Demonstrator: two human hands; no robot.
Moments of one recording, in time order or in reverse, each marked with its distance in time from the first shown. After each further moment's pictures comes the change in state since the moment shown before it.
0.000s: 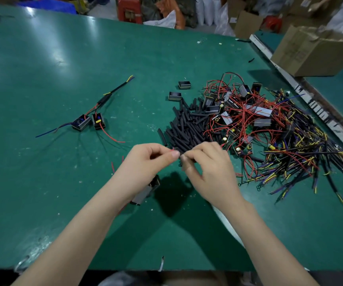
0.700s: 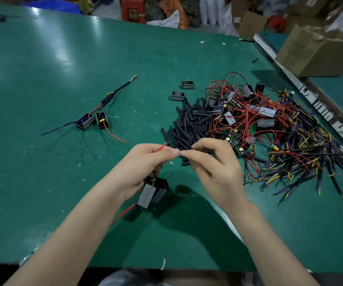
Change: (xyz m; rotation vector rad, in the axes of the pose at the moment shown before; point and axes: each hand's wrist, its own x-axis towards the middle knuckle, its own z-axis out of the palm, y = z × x) left_hand 0.004 0.002 -0.005 -0.215 -0.125 -0.185; right_hand -0.001 0.005 -0.004 0.161 0.199 -0.164
